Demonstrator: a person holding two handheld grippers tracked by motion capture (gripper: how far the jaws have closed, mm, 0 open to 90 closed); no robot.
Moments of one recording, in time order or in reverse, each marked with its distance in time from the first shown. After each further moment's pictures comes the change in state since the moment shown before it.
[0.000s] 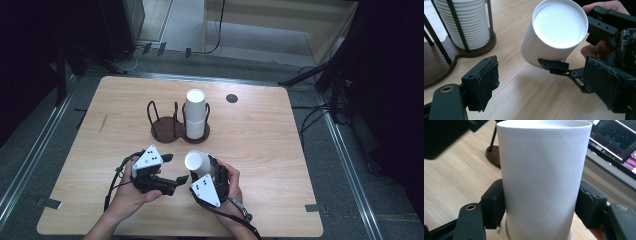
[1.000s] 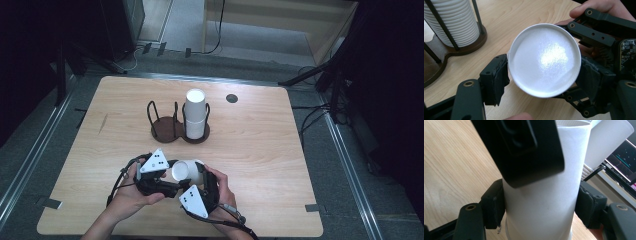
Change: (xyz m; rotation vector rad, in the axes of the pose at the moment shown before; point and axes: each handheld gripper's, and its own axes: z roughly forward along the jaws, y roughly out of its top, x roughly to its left) left arm -0.010 0.002 0.005 0.083 -0.023 0.078; right arm 0.025 0.000 -0.005 -0.047 0.081 -0.146
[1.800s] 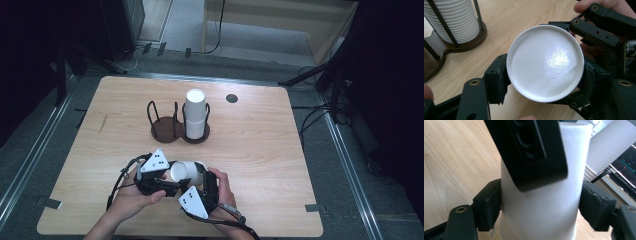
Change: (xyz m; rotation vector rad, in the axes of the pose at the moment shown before) left arm 0.003 -0.002 0.001 -0.007 0.008 -0.031; right arm 0.000 -0.001 0.000 -0.014 0.028 -0.023
